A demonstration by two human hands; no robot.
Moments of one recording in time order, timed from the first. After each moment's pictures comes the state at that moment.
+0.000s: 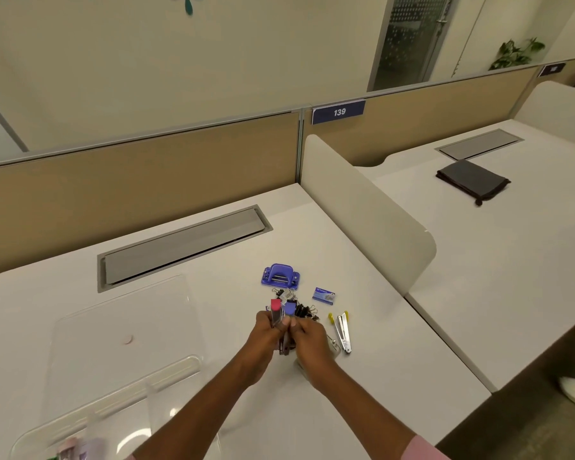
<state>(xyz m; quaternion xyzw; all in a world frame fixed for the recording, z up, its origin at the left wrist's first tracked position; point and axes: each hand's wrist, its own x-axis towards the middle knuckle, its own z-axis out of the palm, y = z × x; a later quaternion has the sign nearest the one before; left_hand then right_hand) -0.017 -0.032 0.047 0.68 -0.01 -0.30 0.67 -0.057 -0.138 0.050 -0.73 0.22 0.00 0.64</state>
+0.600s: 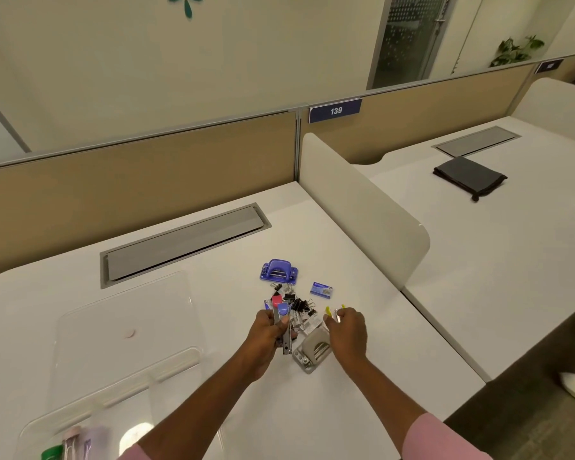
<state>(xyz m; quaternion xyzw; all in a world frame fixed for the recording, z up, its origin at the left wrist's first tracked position) -0.024 -0.038 0.044 0.65 0.06 -0.32 0.69 -0.062 -0.209 0.020 -0.82 0.37 -0.05 0.42</state>
